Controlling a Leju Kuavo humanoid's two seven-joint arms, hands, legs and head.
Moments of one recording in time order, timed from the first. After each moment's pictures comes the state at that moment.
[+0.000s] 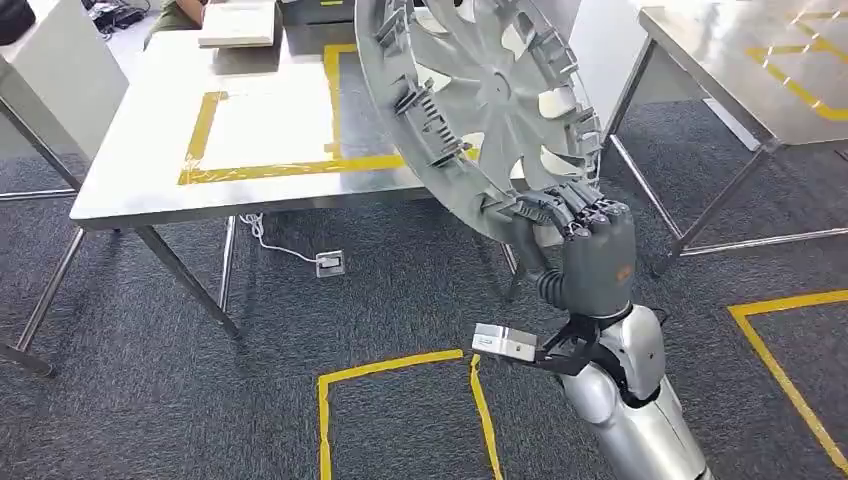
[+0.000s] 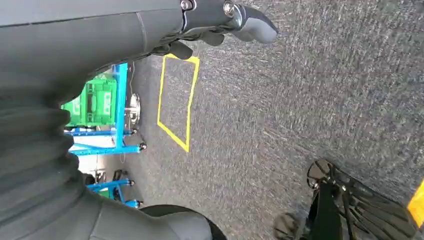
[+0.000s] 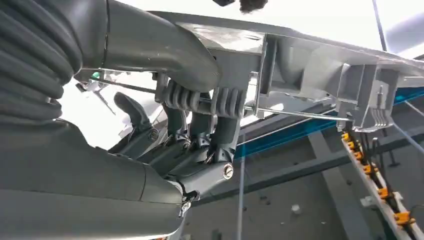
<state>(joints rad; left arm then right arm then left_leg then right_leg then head) -0.10 -0.19 0.96 -0.21 -0.69 0.29 0.11 -0.22 -0.12 0.19 -1.70 1.11 -0.53 -0.36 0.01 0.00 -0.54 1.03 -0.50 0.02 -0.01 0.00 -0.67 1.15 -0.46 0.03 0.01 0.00</state>
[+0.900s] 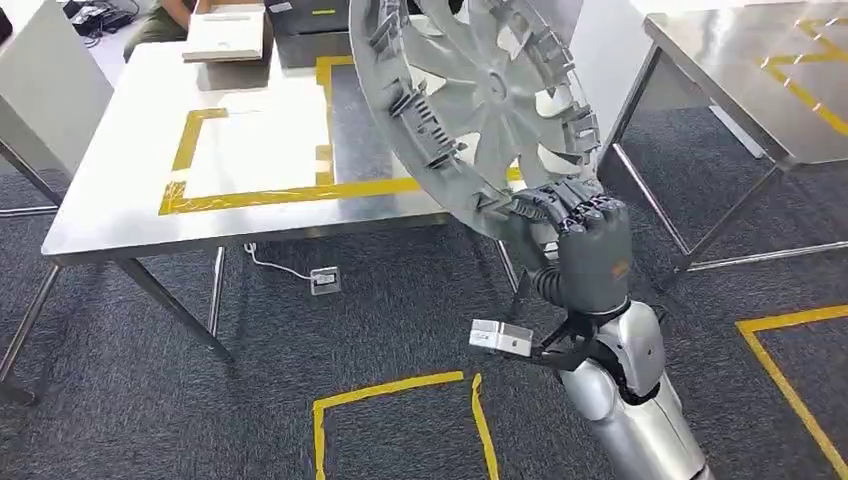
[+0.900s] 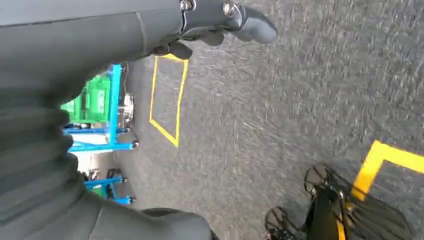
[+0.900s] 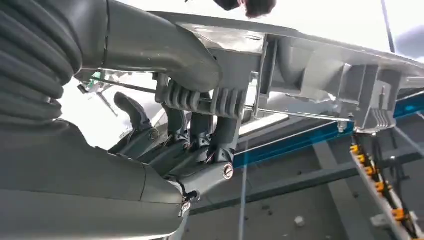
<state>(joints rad) -0.10 -0.19 0.97 -0.21 -0.70 0.30 0.10 -0.23 -0.12 0.18 -1.69 1.12 -0.50 -0.35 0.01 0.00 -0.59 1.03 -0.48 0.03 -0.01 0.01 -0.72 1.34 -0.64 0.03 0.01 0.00</state>
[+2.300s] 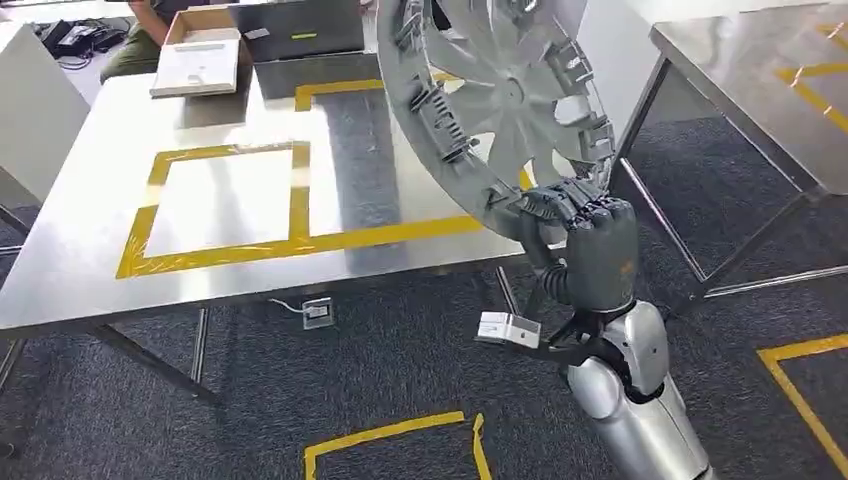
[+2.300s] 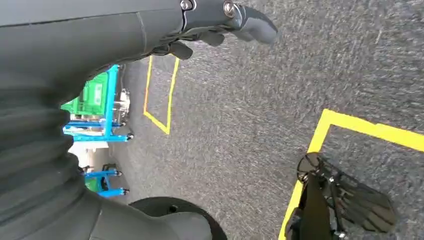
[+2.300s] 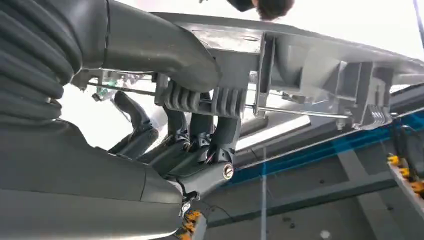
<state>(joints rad) -0.11 -0.20 0.98 -0.21 -0.71 0.31 0.10 -0.22 -0.12 0.16 -1.67 1.11 -0.50 -0.35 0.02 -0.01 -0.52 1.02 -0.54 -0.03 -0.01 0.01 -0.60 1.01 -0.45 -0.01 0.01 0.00</state>
